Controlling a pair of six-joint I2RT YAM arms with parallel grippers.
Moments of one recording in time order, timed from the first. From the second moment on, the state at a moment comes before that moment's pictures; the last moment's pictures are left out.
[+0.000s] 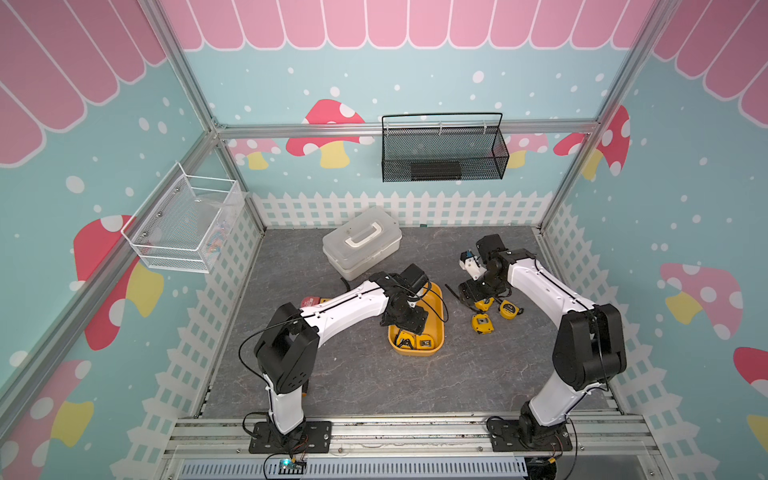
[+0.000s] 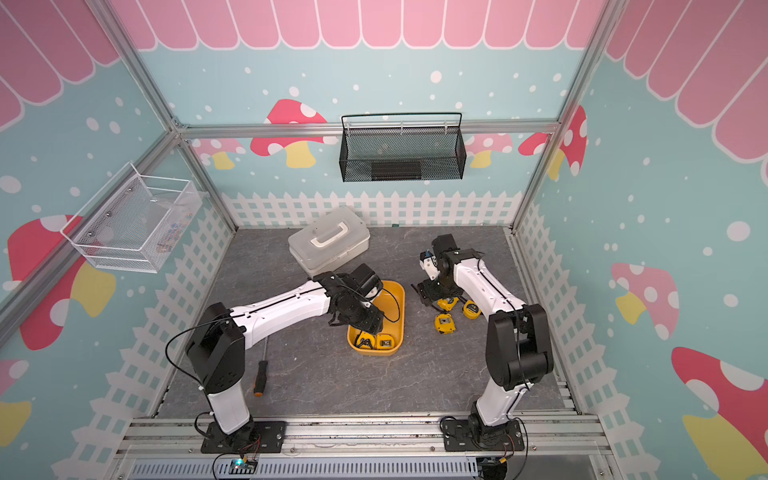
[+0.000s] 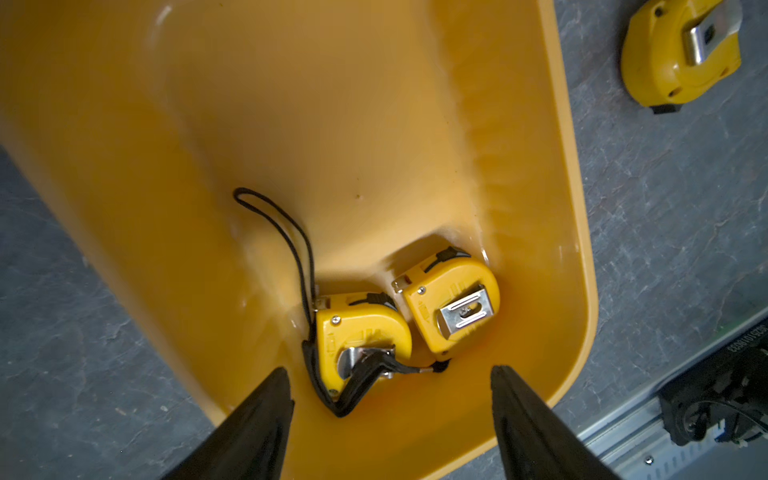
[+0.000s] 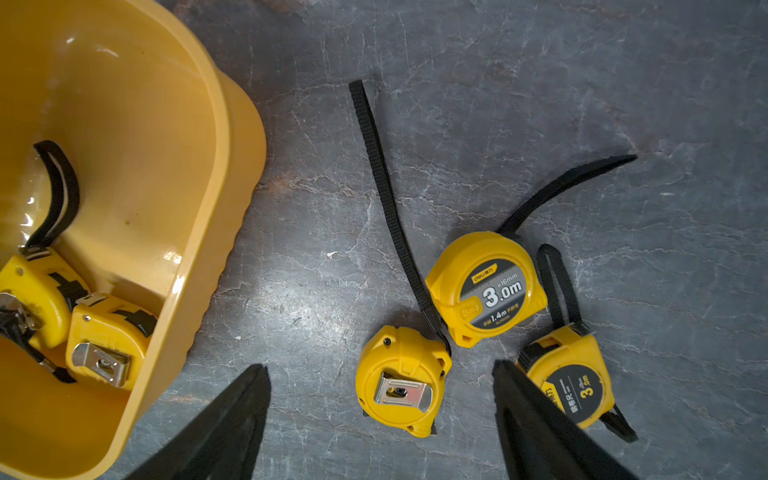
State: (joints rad) left arm -0.81 1.86 1.47 -0.89 0.13 -0.39; right arm 0.24 1.71 1.35 -0.93 -0.09 -0.19
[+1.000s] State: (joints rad) left arm -0.85 2.04 1.54 -0.99 0.07 -0.54; right arm 0.23 1.74 1.30 -0.89 -0.09 -0.20
